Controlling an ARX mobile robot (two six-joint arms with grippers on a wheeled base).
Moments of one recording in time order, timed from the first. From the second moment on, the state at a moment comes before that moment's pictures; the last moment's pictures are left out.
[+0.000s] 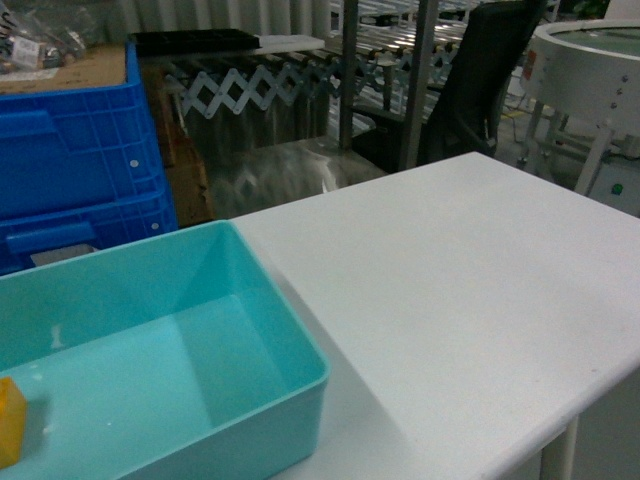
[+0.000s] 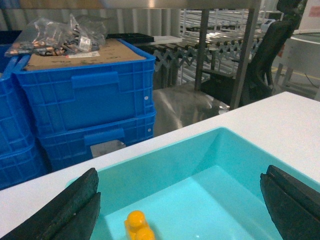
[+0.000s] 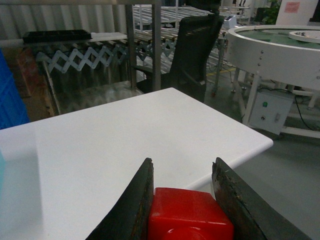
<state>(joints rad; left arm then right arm) 0.00 0.01 0.02 0.00 0.00 0.00 0.00 0.00 0.01 0.00 0.00 0.00</state>
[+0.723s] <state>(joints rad) 0.00 0.01 0.02 0.00 0.00 0.00 0.00 0.00 0.01 0.00 0.00 0.00</state>
